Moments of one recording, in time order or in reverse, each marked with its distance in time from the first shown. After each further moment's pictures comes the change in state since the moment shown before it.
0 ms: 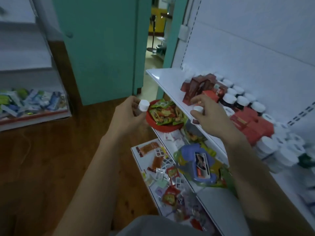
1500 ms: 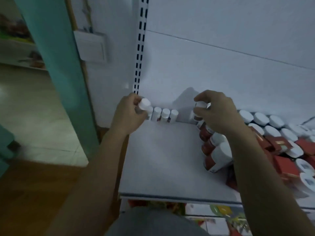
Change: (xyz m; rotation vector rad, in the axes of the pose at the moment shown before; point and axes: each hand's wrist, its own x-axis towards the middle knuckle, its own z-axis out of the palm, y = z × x) left_hand 0.652 -0.083 0.251 -0.208 -0.900 0.402; right_hand 0.460 0.066 0.019 -0.268 0.614 0.952
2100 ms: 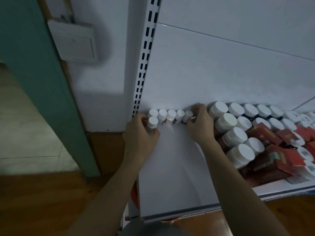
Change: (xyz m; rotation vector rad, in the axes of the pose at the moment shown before) left_hand -0.003 -0.054 0.051 -0.020 0.039 -0.040; right_hand 0.020 0.020 0.123 0.013 0.231 0.314
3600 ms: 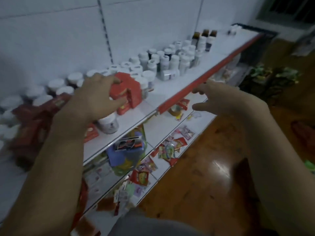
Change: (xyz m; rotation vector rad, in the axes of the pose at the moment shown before) left_hand -0.185 0.384 0.266 0.568 -0.711 0.754; right_hand -0.151 0.398 -0.490 -0.492 -0.284 0.225
